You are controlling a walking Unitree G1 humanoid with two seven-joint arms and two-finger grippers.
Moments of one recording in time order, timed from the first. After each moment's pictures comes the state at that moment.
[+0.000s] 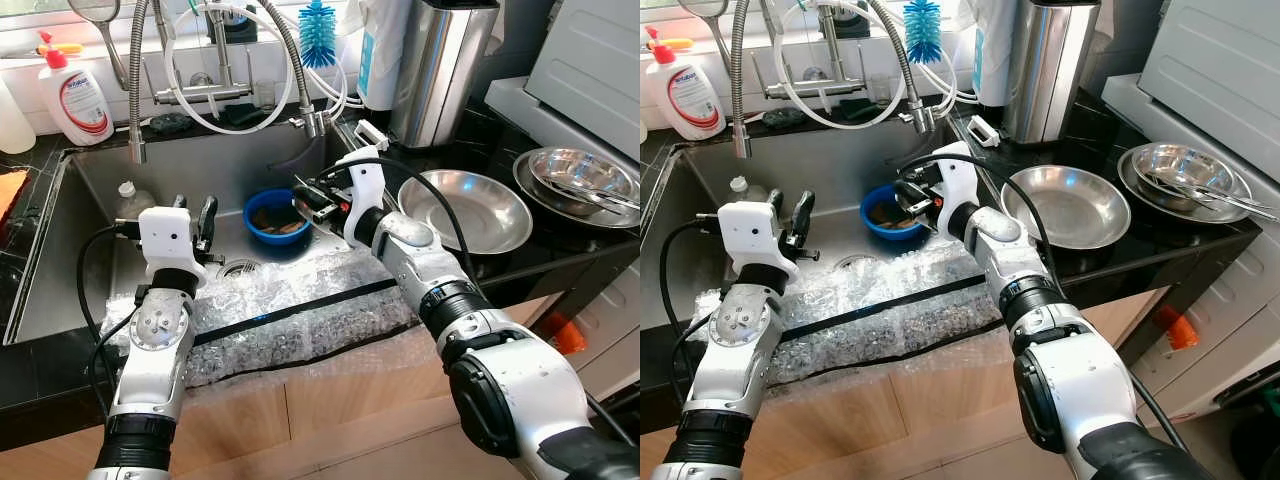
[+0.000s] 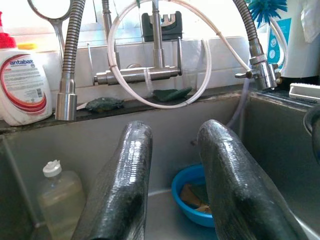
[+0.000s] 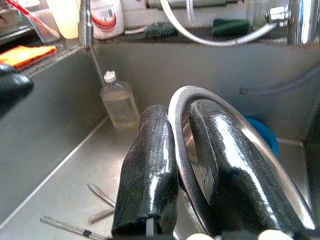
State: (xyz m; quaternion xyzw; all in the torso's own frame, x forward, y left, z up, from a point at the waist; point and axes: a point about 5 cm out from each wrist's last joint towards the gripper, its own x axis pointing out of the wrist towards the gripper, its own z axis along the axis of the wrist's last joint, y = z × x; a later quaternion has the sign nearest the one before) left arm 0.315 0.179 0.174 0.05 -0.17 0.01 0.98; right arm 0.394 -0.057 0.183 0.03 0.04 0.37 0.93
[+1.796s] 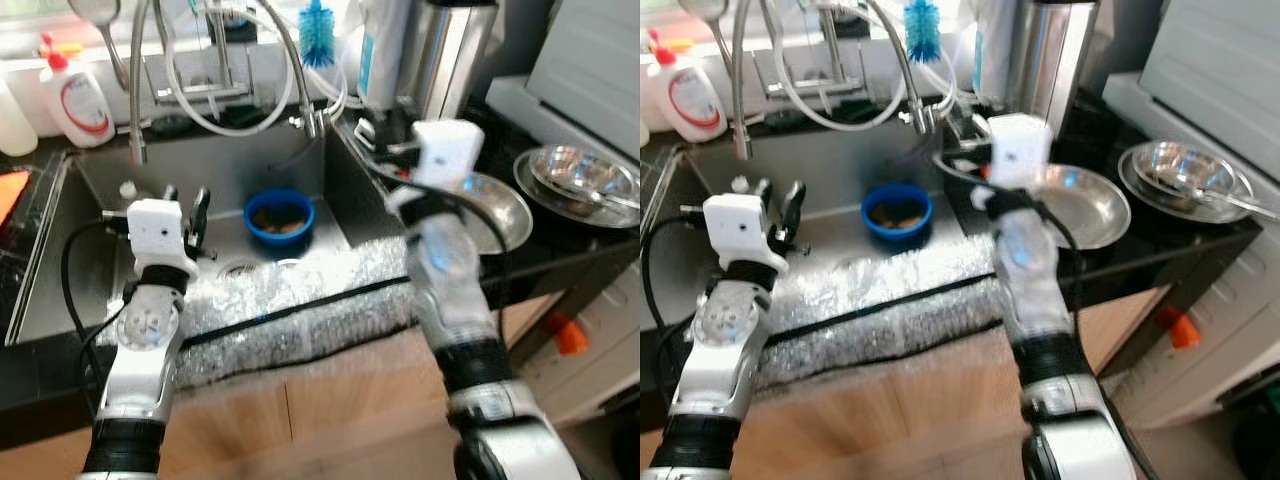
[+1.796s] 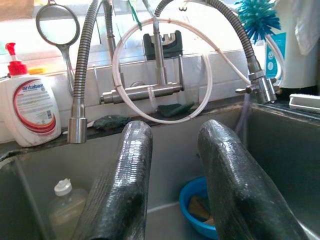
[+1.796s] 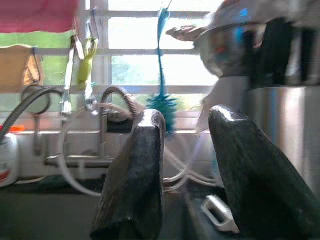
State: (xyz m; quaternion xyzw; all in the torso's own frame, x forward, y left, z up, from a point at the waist) left arm 0.309 0.184 0.186 0.07 -0.19 0.00 0.98; right arm 0.351 -0.099 0.238 0.00 -0.27 0.11 0.96
